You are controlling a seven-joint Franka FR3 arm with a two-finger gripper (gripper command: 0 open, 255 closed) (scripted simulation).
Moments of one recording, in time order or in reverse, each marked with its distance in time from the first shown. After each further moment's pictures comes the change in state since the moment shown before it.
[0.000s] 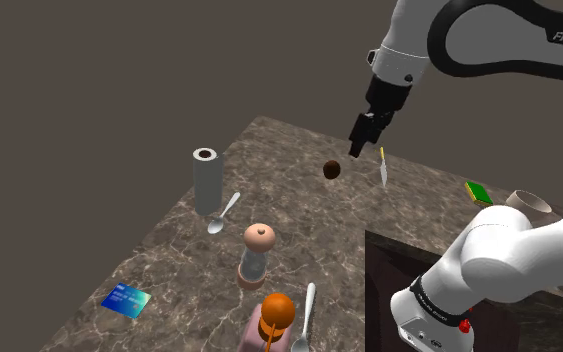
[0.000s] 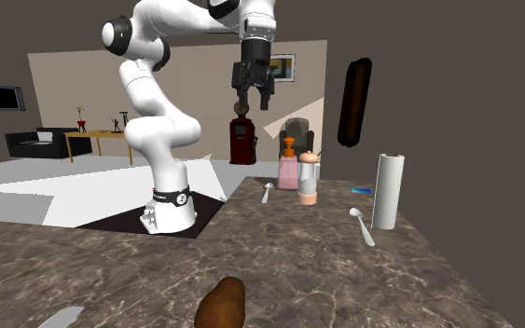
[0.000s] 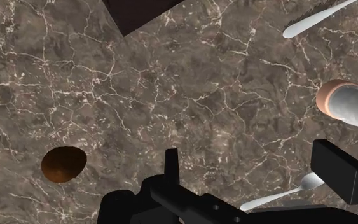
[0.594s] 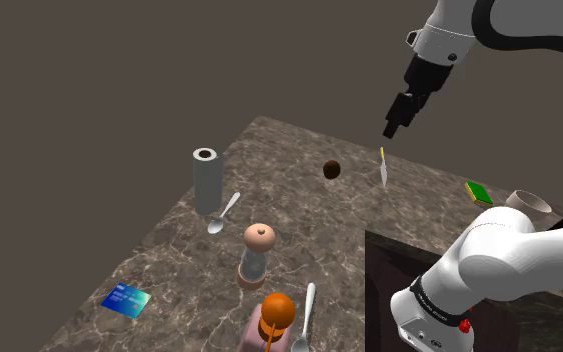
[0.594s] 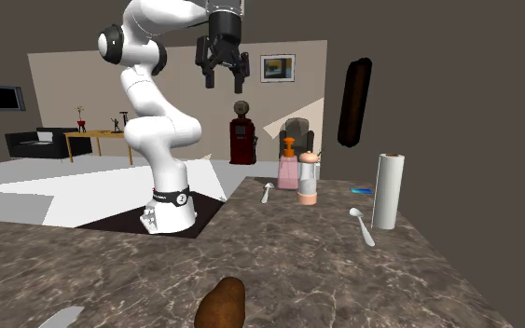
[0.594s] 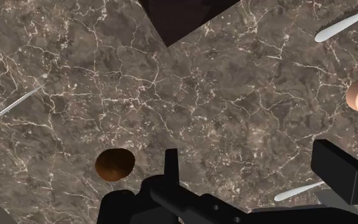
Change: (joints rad) arm -0.056 -0.109 -0.117 0.032 -0.088 -0.113 -0.100
